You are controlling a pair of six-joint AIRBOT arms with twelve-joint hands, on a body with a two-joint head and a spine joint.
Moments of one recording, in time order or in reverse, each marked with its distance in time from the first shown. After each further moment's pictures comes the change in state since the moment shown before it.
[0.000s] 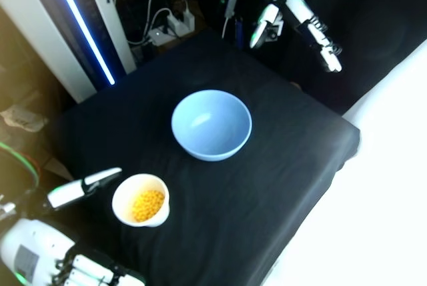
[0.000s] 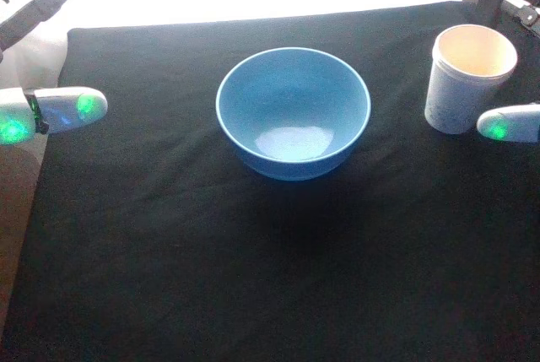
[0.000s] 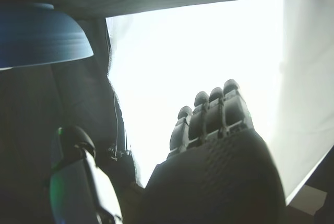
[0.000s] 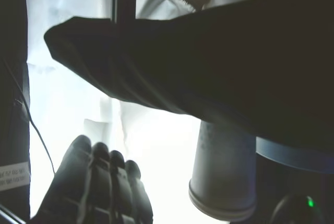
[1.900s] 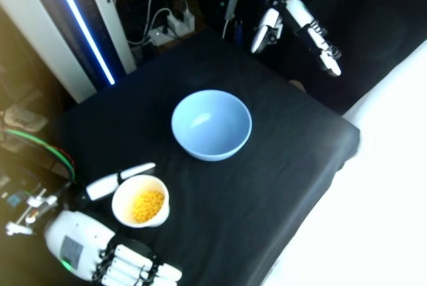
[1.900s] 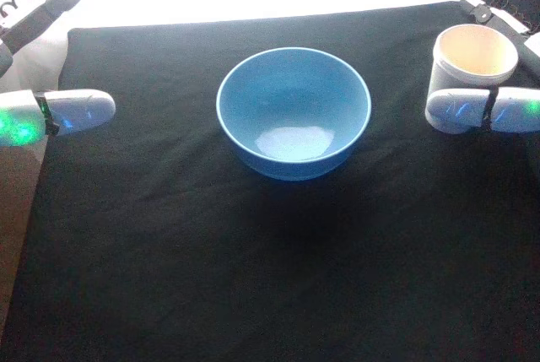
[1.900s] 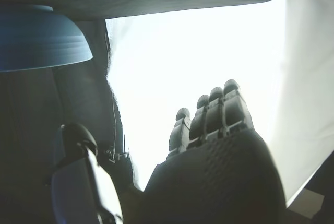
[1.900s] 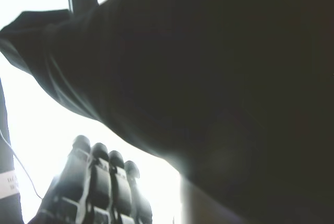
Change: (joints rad) left arm -0.013 -0.021 0.014 0.006 0.022 -0.001; right arm 0.082 -0.106 0.051 0.038 -0.040 0.002
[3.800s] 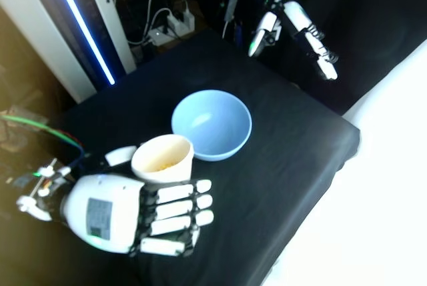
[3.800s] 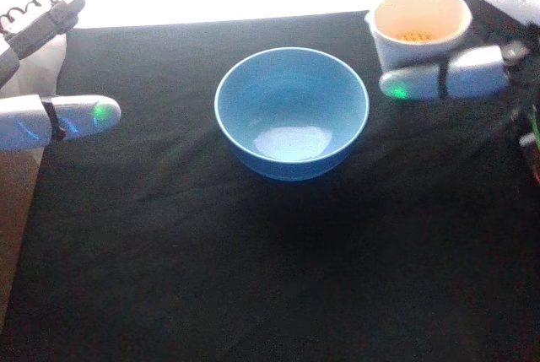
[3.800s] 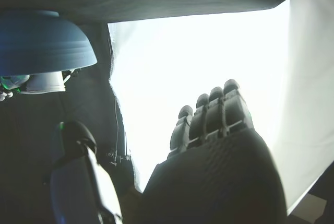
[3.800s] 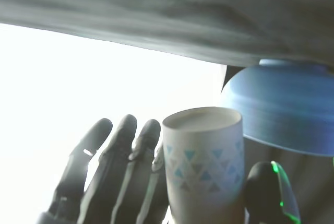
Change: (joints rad) left arm -0.003 -0.013 0.007 0.008 0.008 0.000; right arm 0.252 0.042 -0.010 -0.454 -0.040 0.061
